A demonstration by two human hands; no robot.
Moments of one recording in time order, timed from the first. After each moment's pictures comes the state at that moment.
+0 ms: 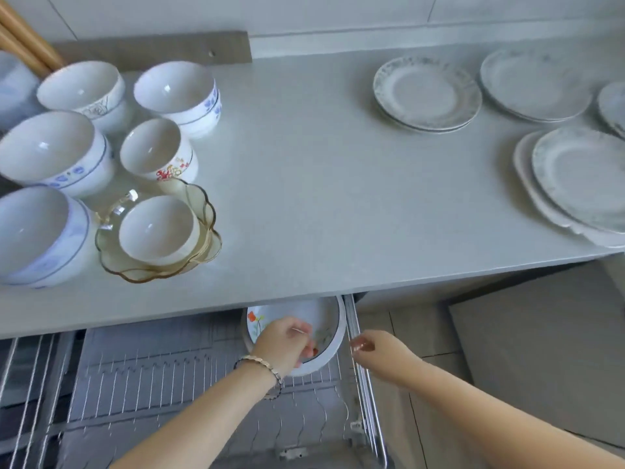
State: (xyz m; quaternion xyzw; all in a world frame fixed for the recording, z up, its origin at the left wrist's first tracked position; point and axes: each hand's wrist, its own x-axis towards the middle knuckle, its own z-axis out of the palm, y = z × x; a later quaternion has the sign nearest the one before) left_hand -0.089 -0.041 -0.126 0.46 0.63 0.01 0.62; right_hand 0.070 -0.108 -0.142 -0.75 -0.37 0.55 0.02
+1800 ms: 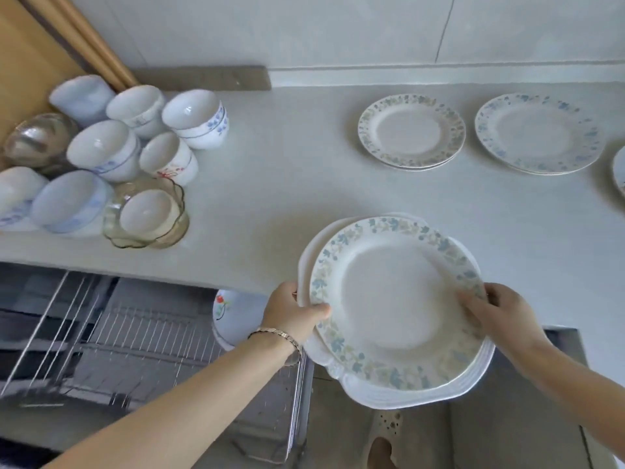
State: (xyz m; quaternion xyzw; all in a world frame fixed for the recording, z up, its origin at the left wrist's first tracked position) left_hand 0.103 -0.080 -0.038 0.46 0.71 0.15 0.50; right_hand 0.361 -0.123 -0.046 -0.81 -0.36 0.40 0.23
